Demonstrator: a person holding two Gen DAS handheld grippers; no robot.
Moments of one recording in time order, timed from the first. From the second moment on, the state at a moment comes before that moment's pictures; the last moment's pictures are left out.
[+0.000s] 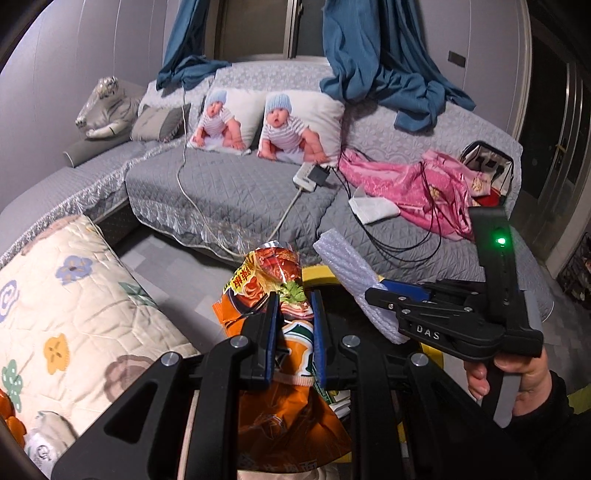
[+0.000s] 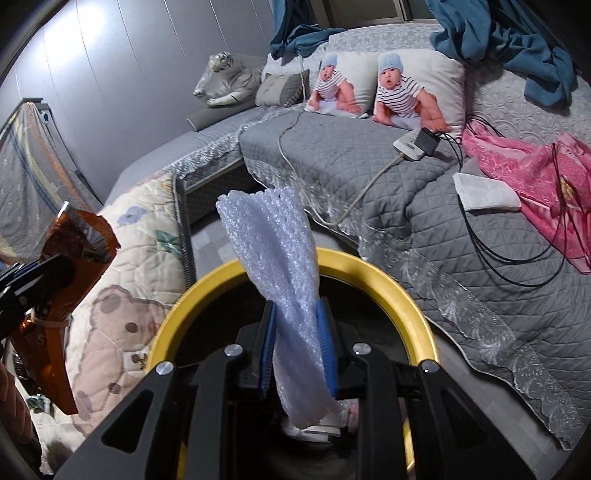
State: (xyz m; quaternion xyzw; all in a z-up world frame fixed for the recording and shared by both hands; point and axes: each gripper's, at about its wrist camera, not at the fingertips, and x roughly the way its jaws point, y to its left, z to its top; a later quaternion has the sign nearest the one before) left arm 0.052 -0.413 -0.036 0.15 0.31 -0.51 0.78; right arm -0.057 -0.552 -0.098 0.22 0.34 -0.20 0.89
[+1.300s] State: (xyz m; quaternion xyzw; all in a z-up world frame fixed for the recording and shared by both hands) left arm 0.070 -0.397 -0.044 0.10 0.33 -0.48 0.80; right arm -0.072 -0.560 -0.103 0.23 0.35 -0.24 0.87
